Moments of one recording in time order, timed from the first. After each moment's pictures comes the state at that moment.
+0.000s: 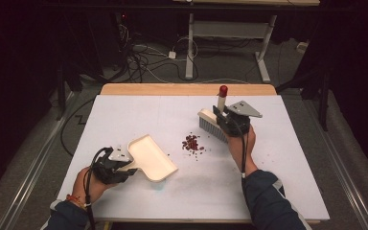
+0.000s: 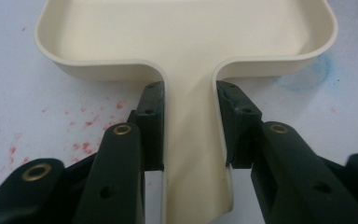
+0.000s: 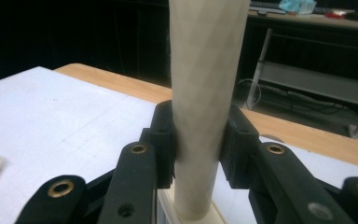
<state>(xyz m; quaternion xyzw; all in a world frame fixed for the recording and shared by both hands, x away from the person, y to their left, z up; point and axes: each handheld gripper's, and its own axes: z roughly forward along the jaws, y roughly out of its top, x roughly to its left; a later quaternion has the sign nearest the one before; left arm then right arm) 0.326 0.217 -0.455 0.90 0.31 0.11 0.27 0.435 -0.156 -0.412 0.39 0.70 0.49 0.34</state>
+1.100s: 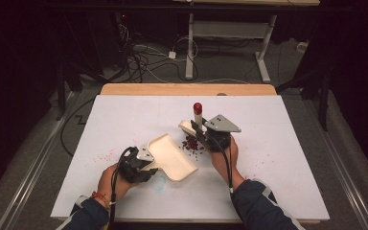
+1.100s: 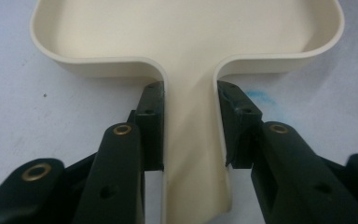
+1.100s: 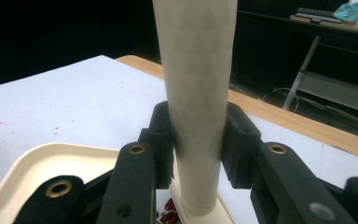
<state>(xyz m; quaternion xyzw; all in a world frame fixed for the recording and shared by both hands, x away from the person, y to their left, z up) 0.335 0.152 -0.458 0.91 0.31 0.11 0.26 0.392 -0.106 -0.420 0.33 0.73 0.50 0.31</state>
